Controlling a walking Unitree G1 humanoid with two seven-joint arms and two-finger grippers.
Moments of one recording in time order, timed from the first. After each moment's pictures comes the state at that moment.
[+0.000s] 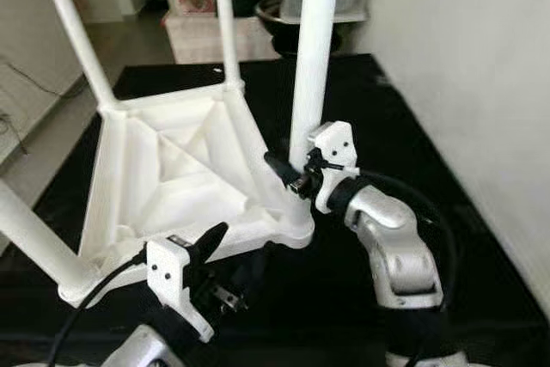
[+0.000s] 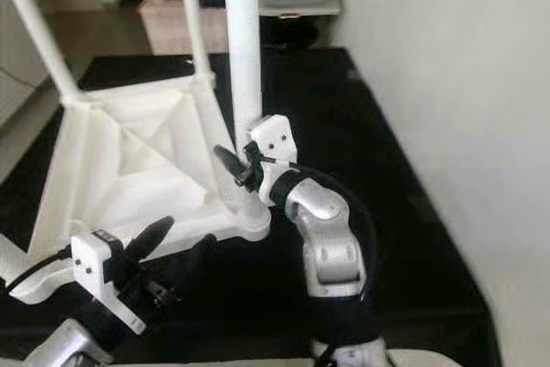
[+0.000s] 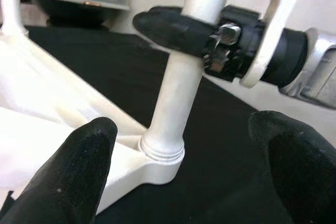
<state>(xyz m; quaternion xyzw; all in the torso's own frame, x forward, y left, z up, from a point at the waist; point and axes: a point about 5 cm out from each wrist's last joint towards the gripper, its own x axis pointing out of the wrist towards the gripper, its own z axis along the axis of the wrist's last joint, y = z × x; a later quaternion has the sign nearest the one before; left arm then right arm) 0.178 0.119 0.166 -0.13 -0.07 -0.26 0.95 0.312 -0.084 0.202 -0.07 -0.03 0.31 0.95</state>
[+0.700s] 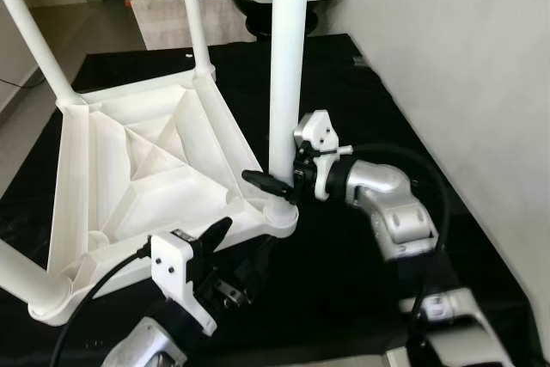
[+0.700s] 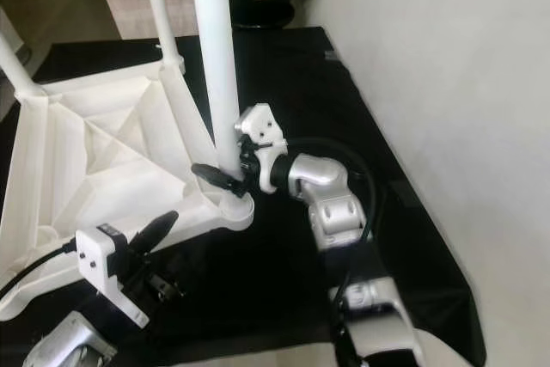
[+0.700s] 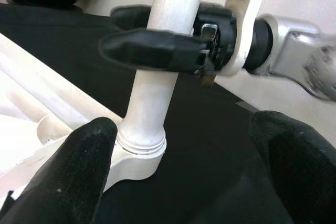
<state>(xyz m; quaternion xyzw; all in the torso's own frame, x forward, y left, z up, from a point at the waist) 0.180 0.117 0.163 -0.14 -0.06 -0.27 0.95 0.345 -0.086 0.210 -0.11 -0.02 0.55 0.83</state>
